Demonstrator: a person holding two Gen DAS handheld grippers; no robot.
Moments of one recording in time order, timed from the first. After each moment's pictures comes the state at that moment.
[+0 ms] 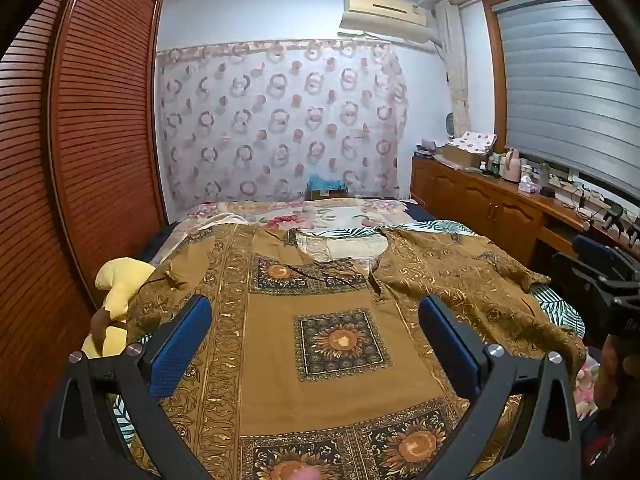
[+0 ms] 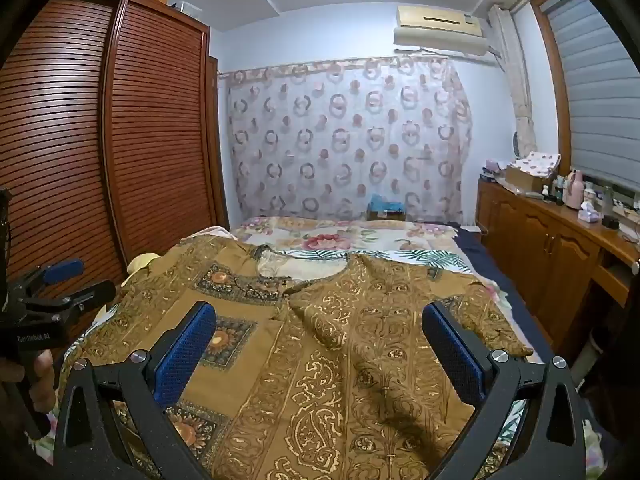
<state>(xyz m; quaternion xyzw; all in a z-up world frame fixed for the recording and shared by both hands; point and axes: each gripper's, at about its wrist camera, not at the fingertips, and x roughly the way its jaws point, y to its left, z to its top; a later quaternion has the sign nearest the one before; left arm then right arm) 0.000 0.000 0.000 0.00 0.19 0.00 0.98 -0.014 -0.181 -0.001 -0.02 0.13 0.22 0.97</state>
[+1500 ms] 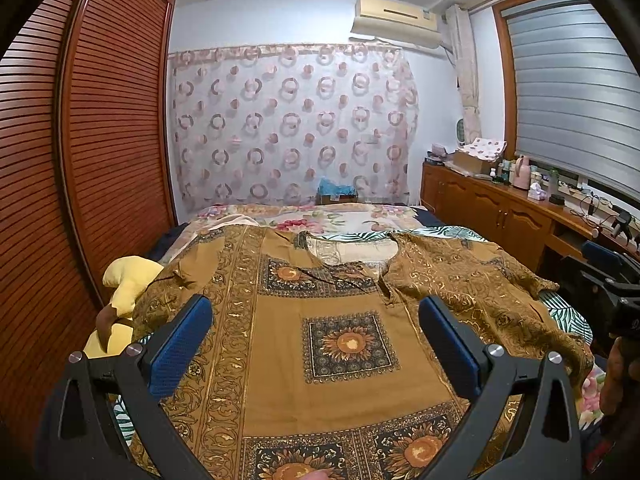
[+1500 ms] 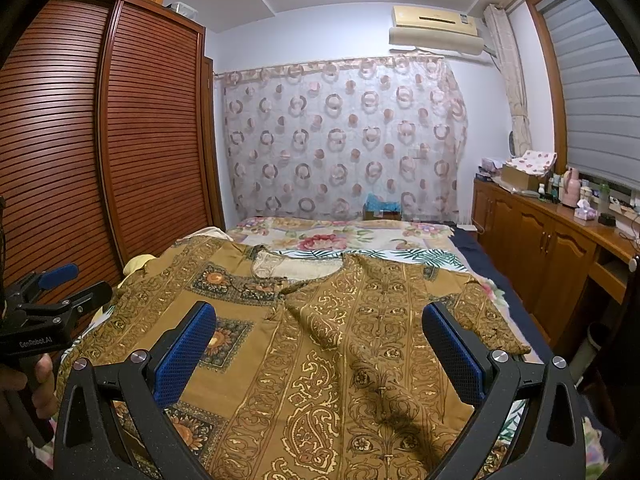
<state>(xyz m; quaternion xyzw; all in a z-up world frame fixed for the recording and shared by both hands) 0.002 0.007 -0.002 -0.01 0.19 0.02 0.98 -0.013 -0.181 -0.001 -0.02 0.14 0.21 0.97</state>
